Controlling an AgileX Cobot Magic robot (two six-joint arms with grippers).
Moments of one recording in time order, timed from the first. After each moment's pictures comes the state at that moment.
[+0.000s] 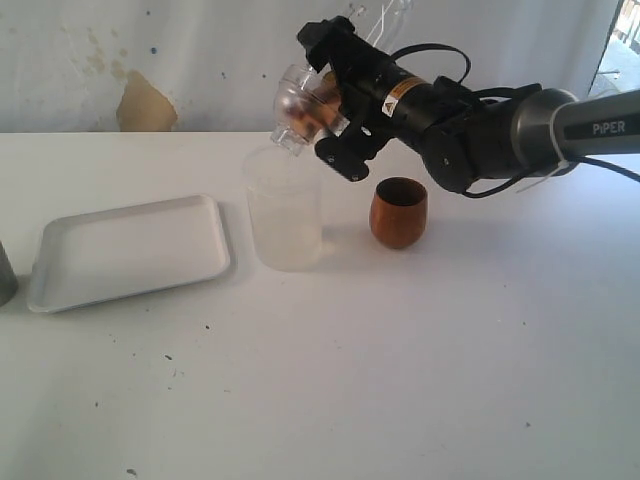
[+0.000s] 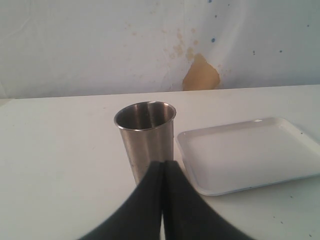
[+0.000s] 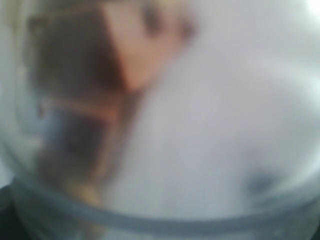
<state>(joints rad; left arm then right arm) 0.08 0.00 0.00 0.02 0.21 0.06 0.29 2.04 -1.36 -0.18 -0.61 -2.12</state>
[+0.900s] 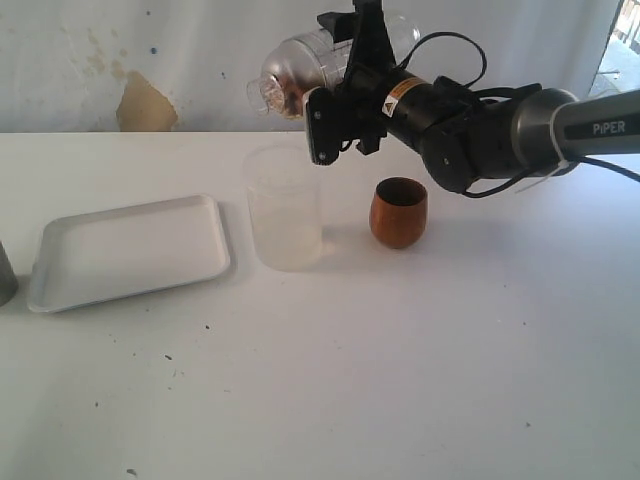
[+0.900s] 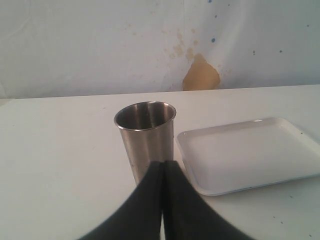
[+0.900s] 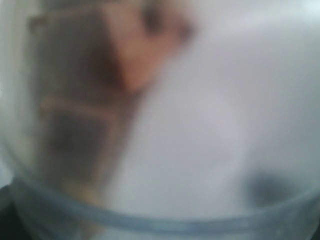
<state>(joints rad) 0.08 0.00 0.00 0.02 0.21 0.06 0.29 2.04 -1.36 -0.18 -0.61 -1.47</state>
